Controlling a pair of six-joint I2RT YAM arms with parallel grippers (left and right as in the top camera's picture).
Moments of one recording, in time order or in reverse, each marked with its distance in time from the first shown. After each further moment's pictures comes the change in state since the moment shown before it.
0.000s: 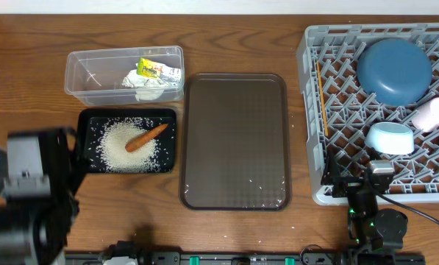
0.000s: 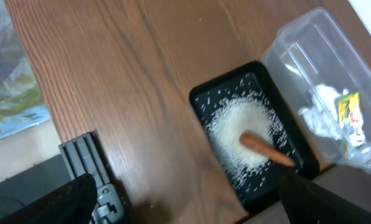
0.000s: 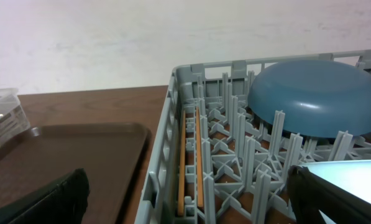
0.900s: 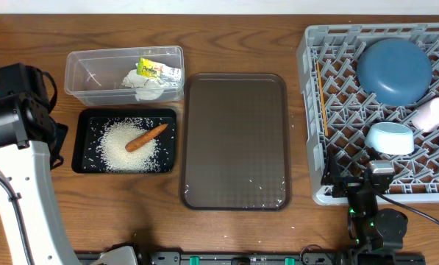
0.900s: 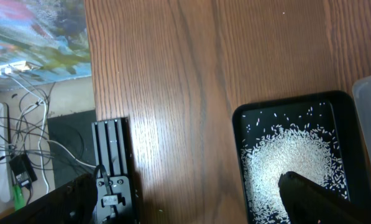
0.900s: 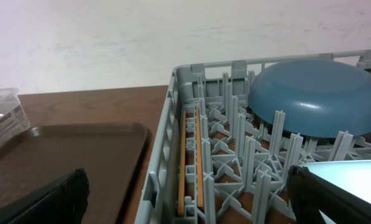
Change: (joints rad) left arm 0.262 0.384 0.074 -0.003 -0.010 -0.074; right arm 0.000 0.000 0.000 0.000 0.000 0.000
